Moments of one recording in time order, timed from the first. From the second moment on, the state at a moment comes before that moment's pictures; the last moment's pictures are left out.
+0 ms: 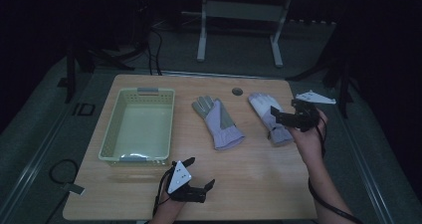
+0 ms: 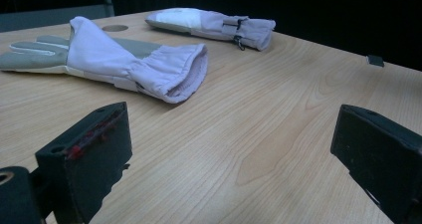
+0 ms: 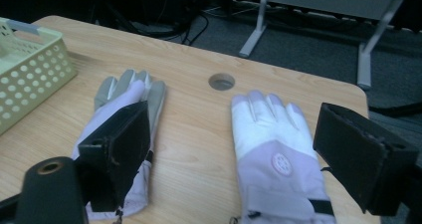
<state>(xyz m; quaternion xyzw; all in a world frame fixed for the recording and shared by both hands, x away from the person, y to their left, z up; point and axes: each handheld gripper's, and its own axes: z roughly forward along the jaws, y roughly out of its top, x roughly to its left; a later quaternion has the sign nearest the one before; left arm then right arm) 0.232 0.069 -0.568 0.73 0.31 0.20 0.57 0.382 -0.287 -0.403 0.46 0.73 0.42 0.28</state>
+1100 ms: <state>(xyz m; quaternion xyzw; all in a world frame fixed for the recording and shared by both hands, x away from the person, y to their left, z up) 0.232 0.069 -0.568 0.73 0.31 0.20 0.57 0.448 -0.171 -0.441 0.37 0.82 0.38 0.20</state>
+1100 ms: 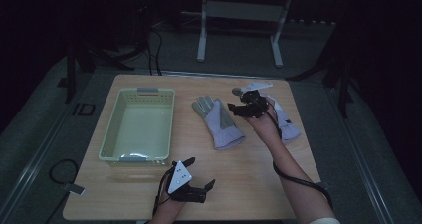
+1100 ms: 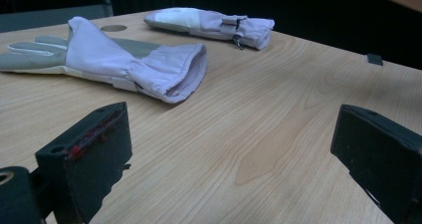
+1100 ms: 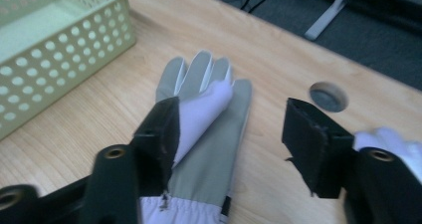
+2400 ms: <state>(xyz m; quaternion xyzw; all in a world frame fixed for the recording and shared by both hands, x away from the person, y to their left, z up) 0.232 0.070 -0.568 0.73 0.31 0.20 0.57 0.482 -0.149 -0.543 0.41 0.85 0.31 0.11</state>
